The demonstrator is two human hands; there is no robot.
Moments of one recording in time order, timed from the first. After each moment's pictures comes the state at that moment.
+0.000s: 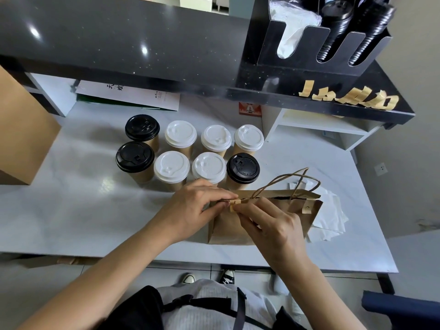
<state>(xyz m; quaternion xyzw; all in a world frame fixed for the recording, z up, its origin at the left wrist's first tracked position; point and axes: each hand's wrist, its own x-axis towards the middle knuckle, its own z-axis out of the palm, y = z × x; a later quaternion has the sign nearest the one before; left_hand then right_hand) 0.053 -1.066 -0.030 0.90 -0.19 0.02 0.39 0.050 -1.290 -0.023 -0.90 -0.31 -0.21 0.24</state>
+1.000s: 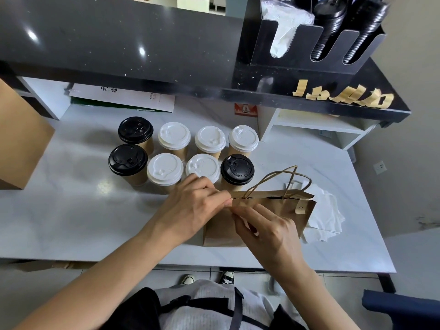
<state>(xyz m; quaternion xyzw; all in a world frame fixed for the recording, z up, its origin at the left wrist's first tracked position) 0.059 -1.083 -0.014 0.94 -0.25 0.15 0.17 0.050 -1.298 -0.033 -0.90 -0.29 -0.18 0.26</state>
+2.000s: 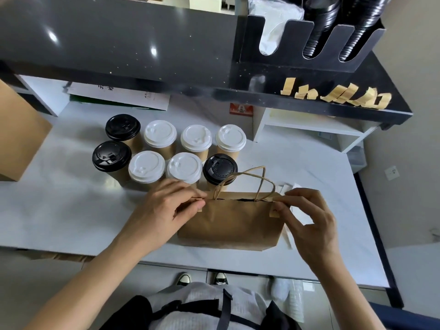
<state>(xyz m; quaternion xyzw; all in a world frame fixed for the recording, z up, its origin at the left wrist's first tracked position) 0.046 -1.105 -0.018 0.94 -0.11 0.10 0.31 0.098 -1.413 -0.039 -0.87 -0.14 -0.12 0.46</state>
